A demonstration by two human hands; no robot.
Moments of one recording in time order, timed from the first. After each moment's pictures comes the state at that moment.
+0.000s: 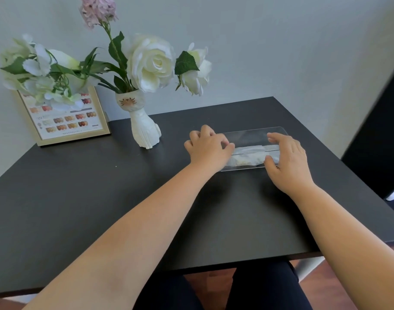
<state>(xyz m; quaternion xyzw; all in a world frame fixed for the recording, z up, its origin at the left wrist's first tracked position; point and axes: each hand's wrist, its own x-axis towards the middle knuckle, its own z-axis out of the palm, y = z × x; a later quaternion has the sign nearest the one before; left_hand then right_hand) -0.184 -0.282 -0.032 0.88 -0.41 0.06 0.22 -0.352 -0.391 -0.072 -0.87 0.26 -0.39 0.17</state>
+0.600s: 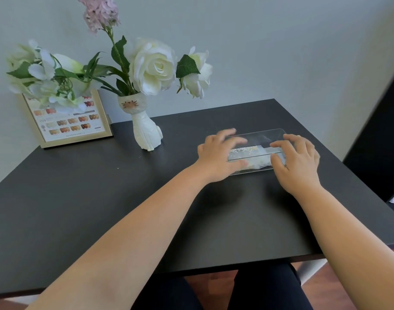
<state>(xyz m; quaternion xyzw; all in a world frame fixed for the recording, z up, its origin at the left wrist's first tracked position) -0.186 -0.272 -0.033 0.80 -0.56 -0.02 0.22 -0.358 -0.397 -0.071 -0.86 0.36 -0.34 0.12</state>
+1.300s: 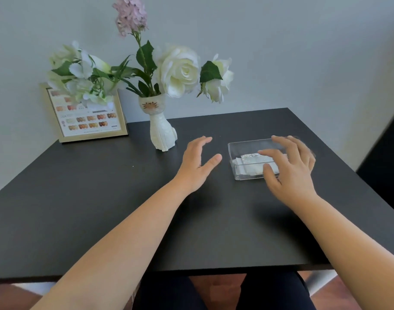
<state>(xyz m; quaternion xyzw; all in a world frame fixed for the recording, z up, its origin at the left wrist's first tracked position) -0.138 -0.203 -0.056 0.76 -0.46 -0.08 0.45 -0.340 -0.354 -0.054 -0.88 0.19 -0.43 0.08</state>
